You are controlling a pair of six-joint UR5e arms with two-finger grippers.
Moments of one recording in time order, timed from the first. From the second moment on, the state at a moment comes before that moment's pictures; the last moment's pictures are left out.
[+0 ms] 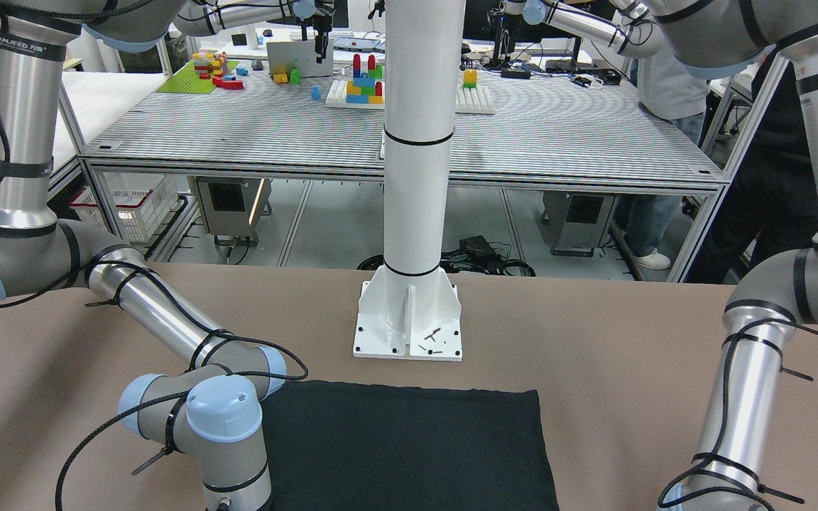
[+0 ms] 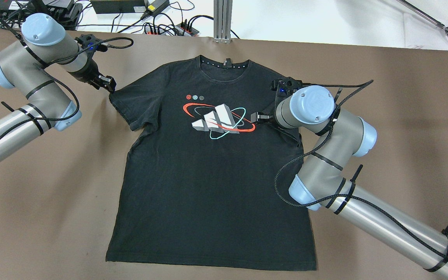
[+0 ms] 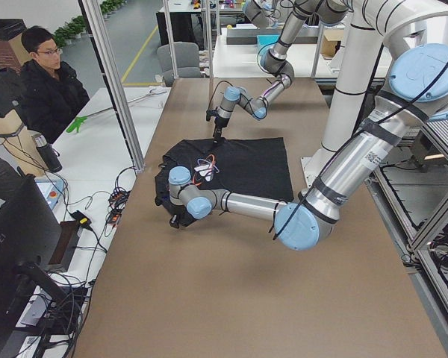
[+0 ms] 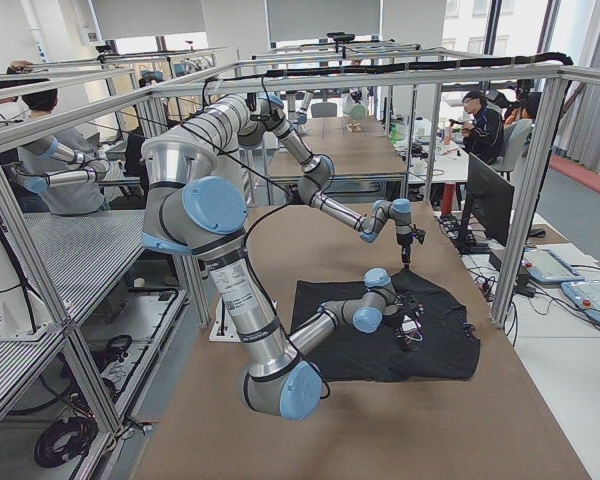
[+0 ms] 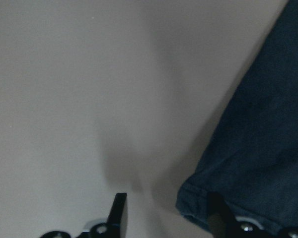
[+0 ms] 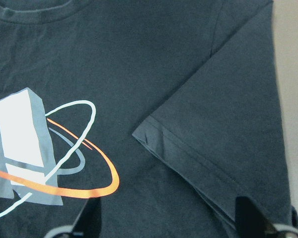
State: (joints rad) left arm -1.02 -2.28 -0.99 -2.17 -2.13 -0.58; right arm 0.73 -0.95 1.47 -1.16 1.75 1.09
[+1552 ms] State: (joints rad) left arm -1.00 -2.29 -1.12 -2.15 -2.19 -0.77; right arm 0.71 -0.97 1.49 -1.15 1.75 1.09
